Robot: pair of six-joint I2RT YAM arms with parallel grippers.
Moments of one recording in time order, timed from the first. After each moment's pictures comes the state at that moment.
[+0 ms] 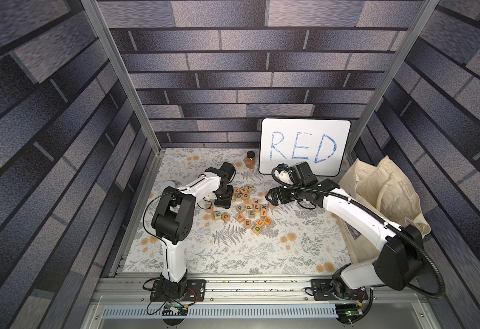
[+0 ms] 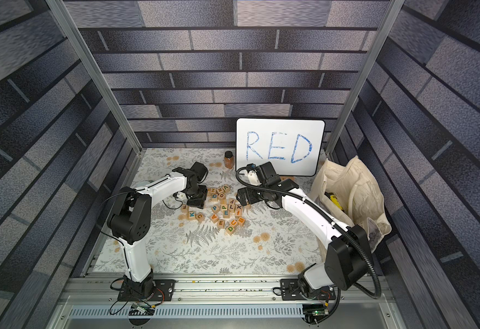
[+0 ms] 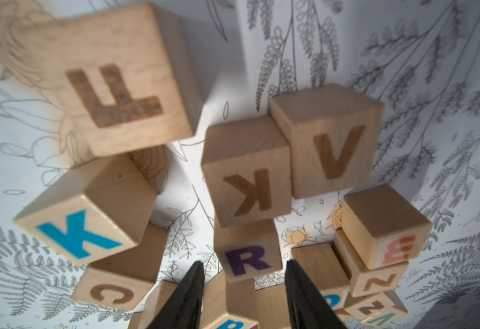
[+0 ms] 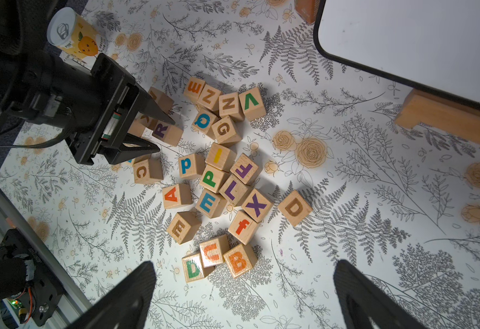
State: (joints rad) left arm -0.41 1.94 1.42 -0.88 0.12 -1.79; right arm 0.56 1.45 1.18 -0.63 -0.23 0.16
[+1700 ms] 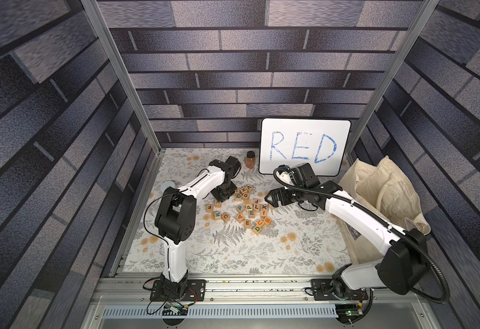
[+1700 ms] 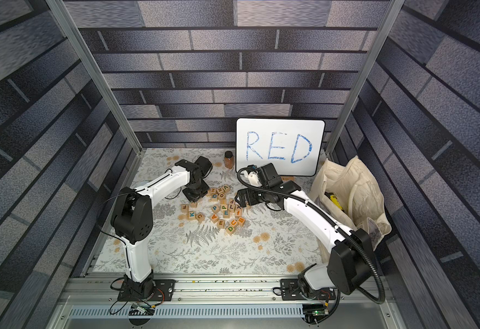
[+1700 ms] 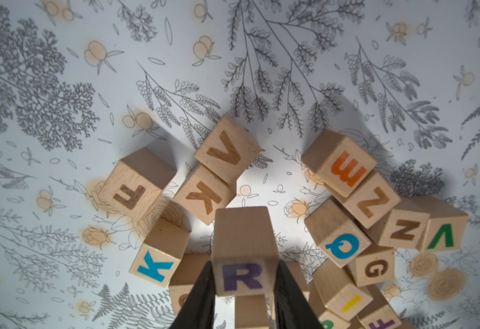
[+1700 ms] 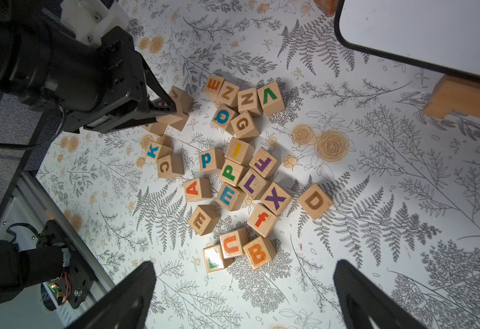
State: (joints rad) left arm -0.46 1.95 1.59 -1.08 -0.08 -1.08; right arm 0.56 1.41 1.15 -0.63 -0.31 0.21
